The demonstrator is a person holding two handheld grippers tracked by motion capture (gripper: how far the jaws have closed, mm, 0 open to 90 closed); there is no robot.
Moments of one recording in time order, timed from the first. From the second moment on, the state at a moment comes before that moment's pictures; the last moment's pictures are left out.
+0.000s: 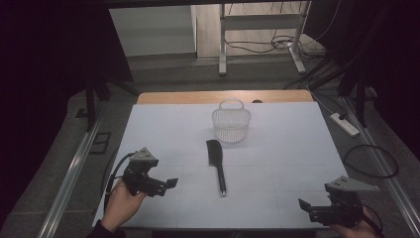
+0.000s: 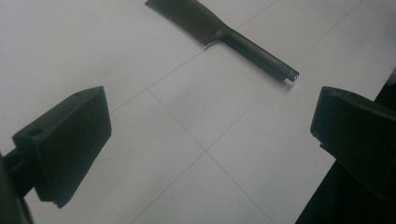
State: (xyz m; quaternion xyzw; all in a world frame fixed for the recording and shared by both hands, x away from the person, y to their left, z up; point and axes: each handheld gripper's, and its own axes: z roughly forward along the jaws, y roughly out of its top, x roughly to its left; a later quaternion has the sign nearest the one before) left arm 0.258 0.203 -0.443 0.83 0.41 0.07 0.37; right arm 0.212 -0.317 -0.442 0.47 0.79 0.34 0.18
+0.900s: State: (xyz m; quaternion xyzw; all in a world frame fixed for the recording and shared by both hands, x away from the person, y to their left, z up) left arm 0.292 0.168 -0.438 0.84 0.39 0.05 0.36; right arm 0.212 -0.317 -0.442 0.47 0.80 0.34 0.18
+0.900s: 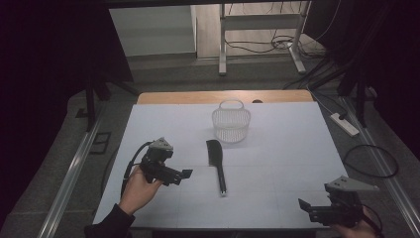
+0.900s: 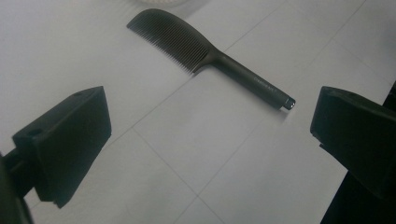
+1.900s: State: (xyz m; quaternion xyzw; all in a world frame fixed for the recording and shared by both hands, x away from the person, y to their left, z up) left arm 0.324 0.134 -0.443 0.86 0.37 0.05 0.34; right arm 0.212 -0.316 -0.442 0.46 0.80 0.34 0.18
